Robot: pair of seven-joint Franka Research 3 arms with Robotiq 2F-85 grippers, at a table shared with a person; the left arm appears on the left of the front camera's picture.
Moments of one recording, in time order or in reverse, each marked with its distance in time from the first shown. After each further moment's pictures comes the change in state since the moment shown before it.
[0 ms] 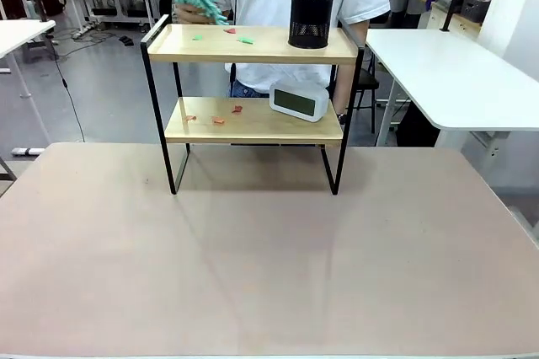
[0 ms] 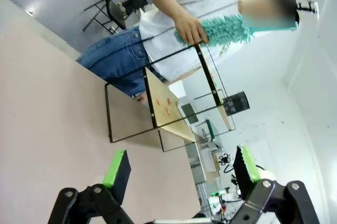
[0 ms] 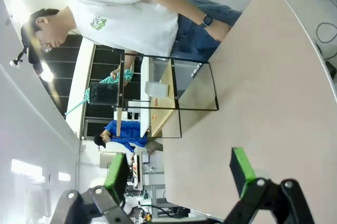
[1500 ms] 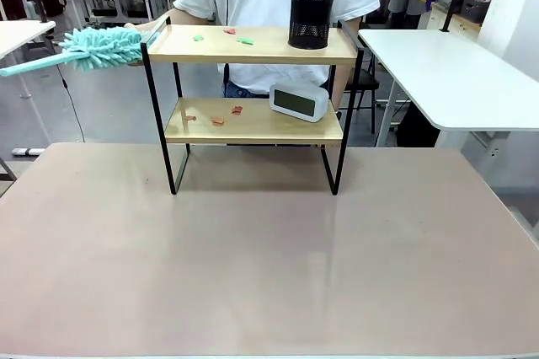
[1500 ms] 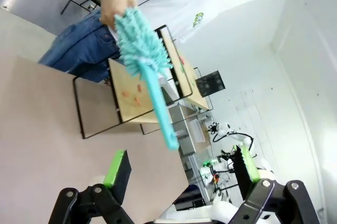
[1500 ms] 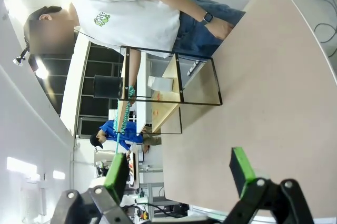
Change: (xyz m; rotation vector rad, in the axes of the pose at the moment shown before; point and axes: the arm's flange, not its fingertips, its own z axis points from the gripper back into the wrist) left arm 0.063 -0.070 -0.043 -0.074 0.182 -0.047; right arm -0.013 0.029 0.008 -0.023 0.005 0.013
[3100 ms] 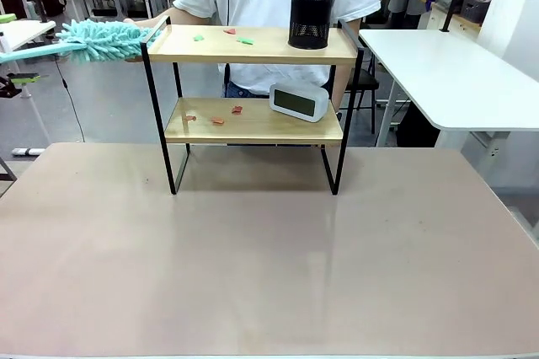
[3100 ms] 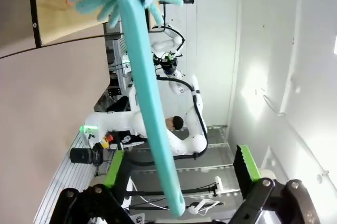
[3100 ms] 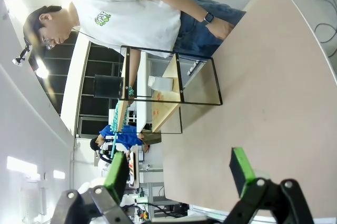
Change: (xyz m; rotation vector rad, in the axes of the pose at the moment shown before) left arm 0.041 0.050 -0.154 -0.285 0.635 0.423; right arm 0.001 0.000 0.001 0.001 0.002 0.001
